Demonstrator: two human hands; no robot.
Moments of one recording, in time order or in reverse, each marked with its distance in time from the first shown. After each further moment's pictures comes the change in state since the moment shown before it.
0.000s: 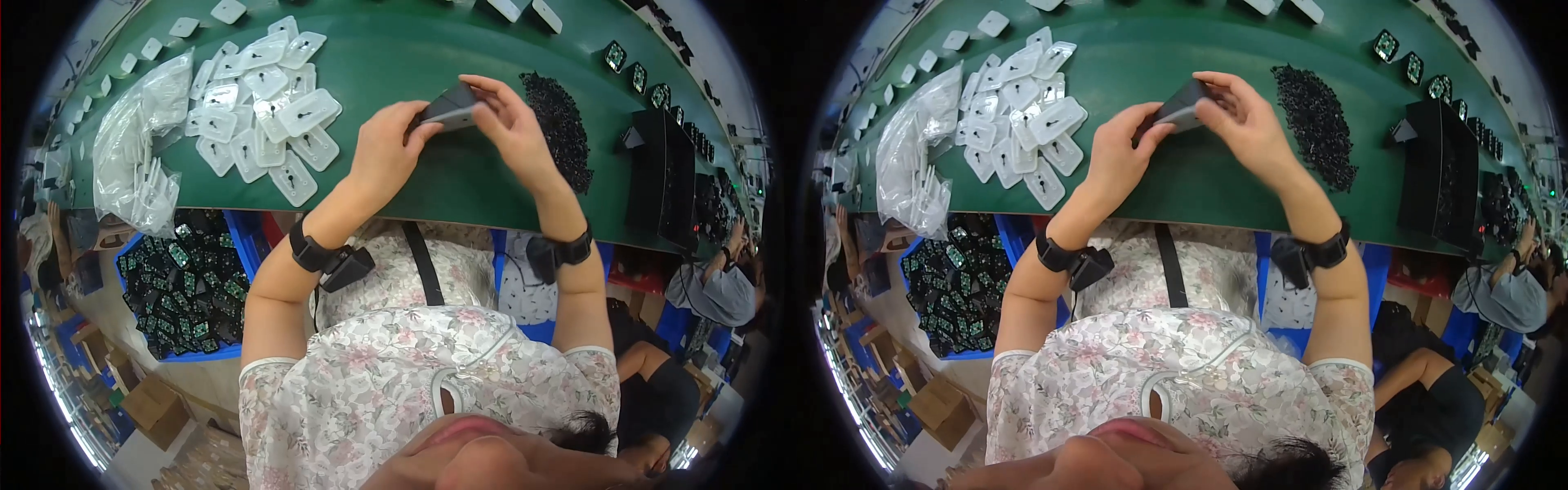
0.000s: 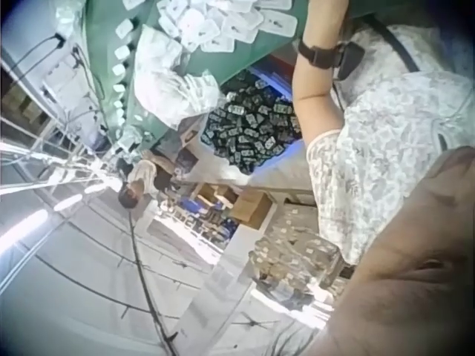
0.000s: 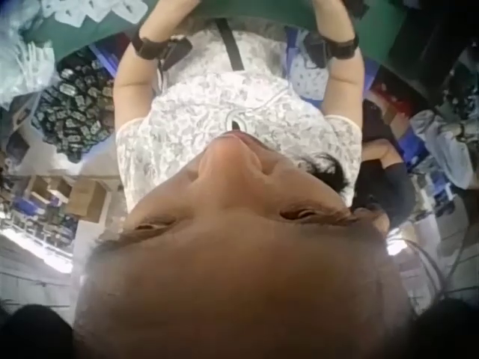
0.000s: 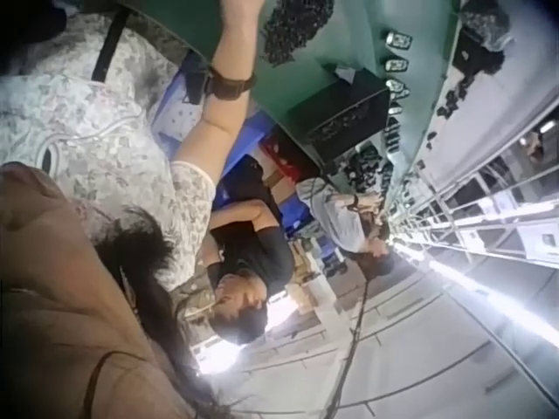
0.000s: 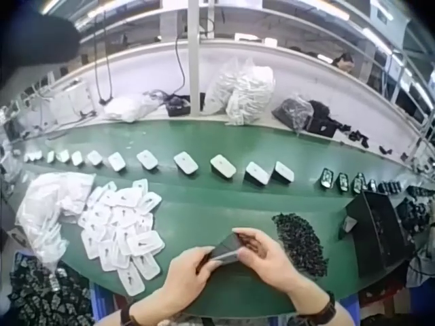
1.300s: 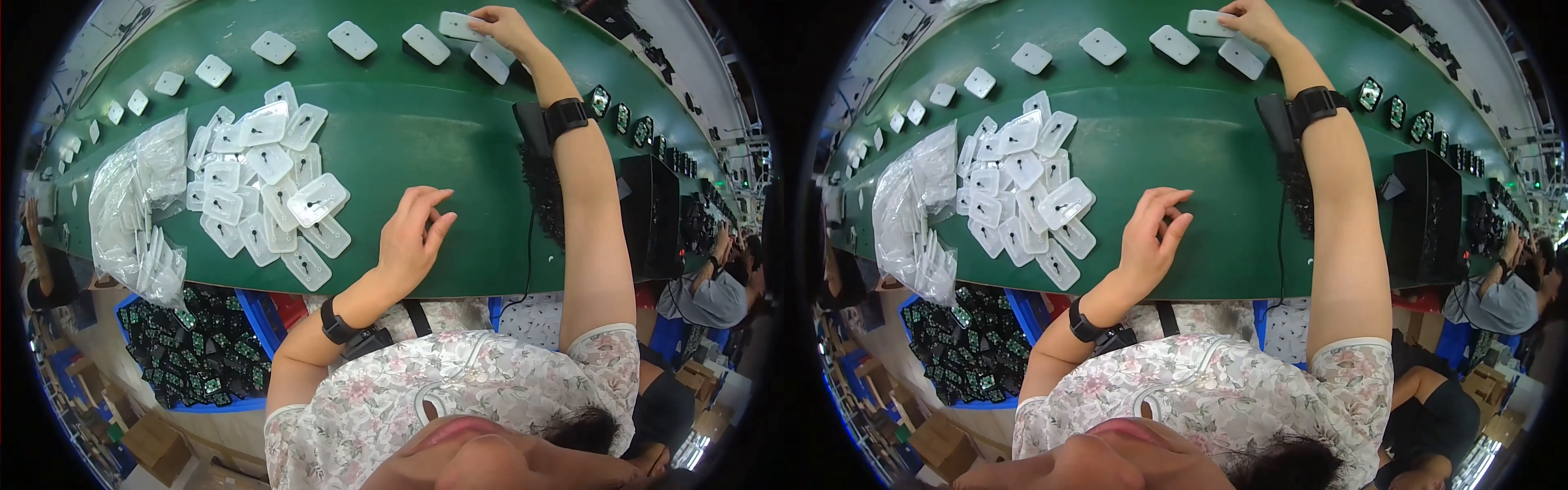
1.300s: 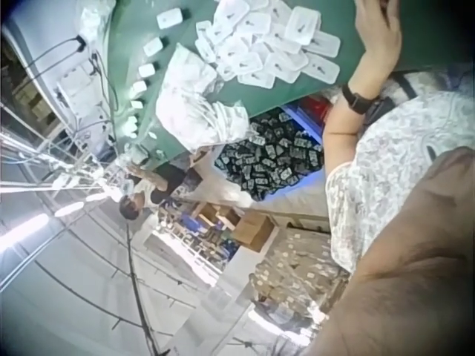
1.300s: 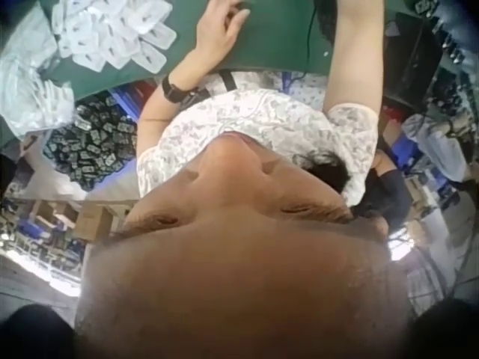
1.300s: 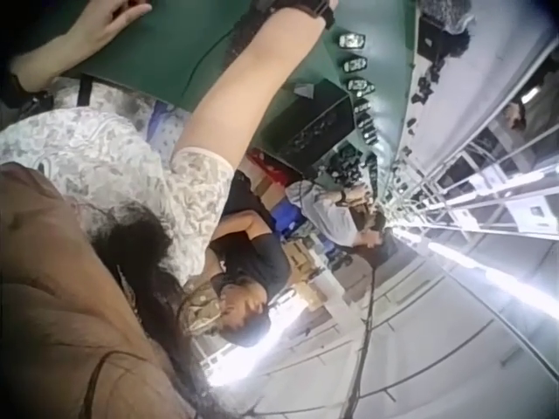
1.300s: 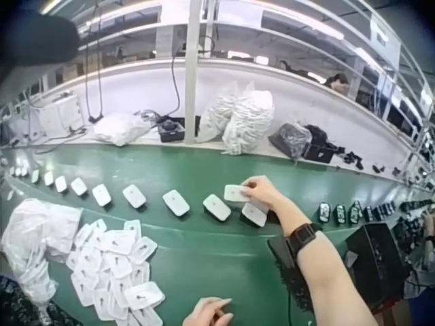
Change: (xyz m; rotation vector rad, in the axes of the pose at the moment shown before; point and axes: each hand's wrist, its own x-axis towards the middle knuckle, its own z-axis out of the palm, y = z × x) left_hand 0.003 0.046 0.002 -0.521 -0.058 -0.259; right_hand 0.252 -0.016 -0.168 -0.760 0.115 -0.012
